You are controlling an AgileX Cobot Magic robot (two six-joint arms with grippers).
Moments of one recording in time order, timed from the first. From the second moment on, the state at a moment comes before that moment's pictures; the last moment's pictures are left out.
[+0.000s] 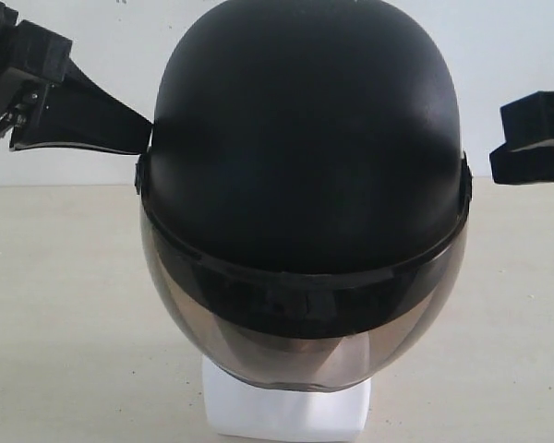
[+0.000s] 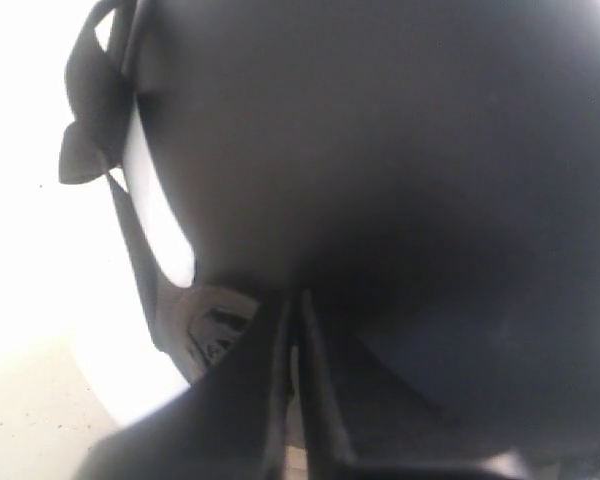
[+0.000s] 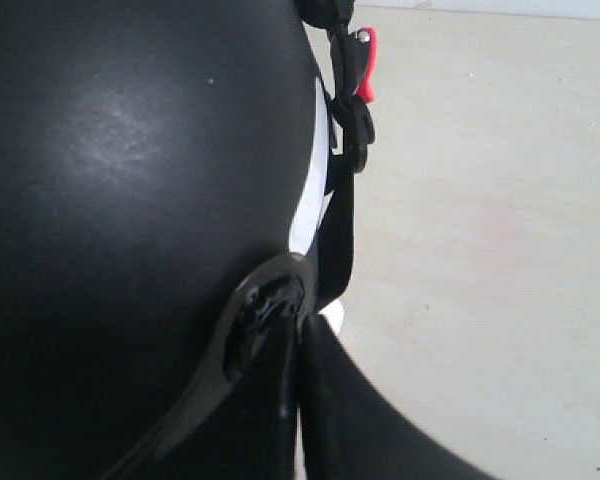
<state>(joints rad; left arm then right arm) -0.15 1.23 -1.14 -0.81 0.94 0.54 0.36 0.98 -0.98 0.28 0.78 -0.06</state>
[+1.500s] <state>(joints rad) -0.15 1.19 -1.15 -0.78 0.85 0.54 0.36 0.98 -0.98 0.29 0.79 -0.06</state>
